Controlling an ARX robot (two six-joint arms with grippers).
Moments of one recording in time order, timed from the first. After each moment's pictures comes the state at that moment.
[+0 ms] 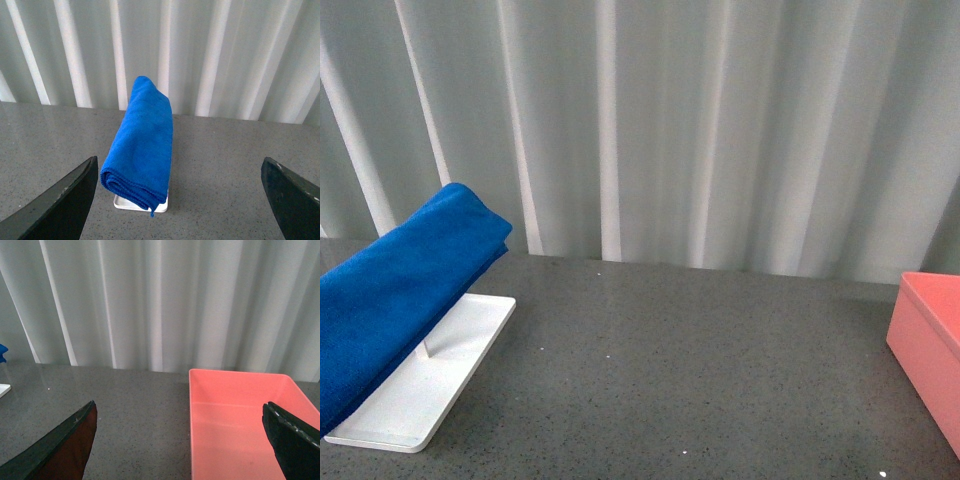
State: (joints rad) left arm 0.00 0.00 0.02 0.00 0.00 0.00; right arm 0.00 0.00 0.02 0.00 0.00 -0.01
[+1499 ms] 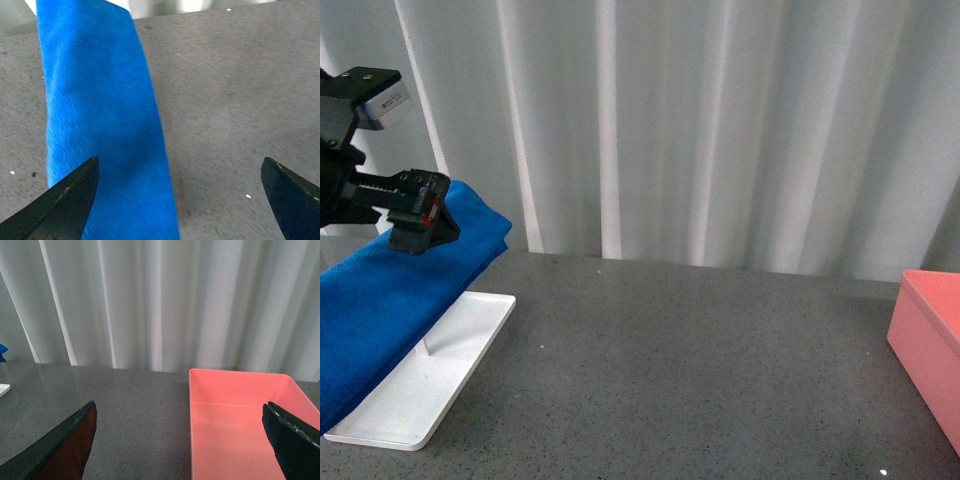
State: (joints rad) left arm 0.00 1.77 1.16 -0.04 0.15 0.24; right arm 0.00 0.00 0.02 0.00 0.00 -0.01
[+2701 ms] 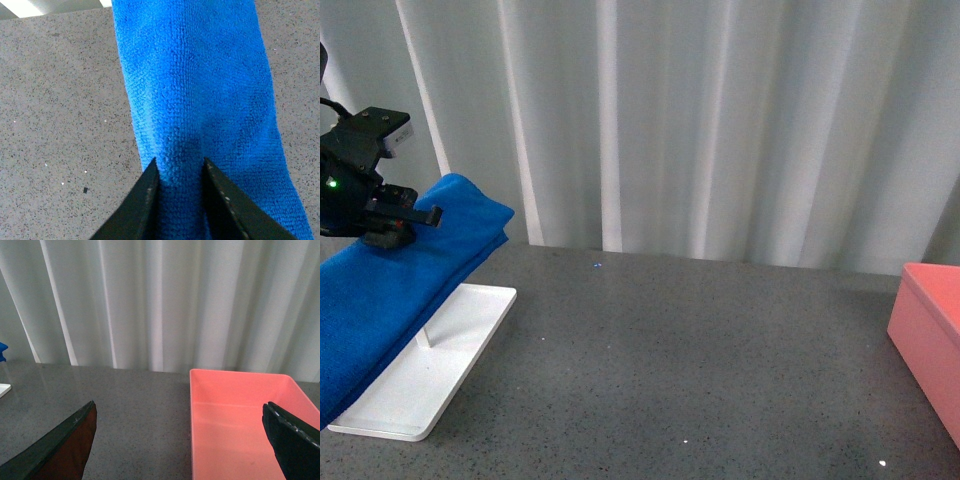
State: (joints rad) left arm 0.06 2.04 1.41 -0.09 0.02 0.26; right arm 0.00 0.00 0.02 0.00 0.00 -0.01
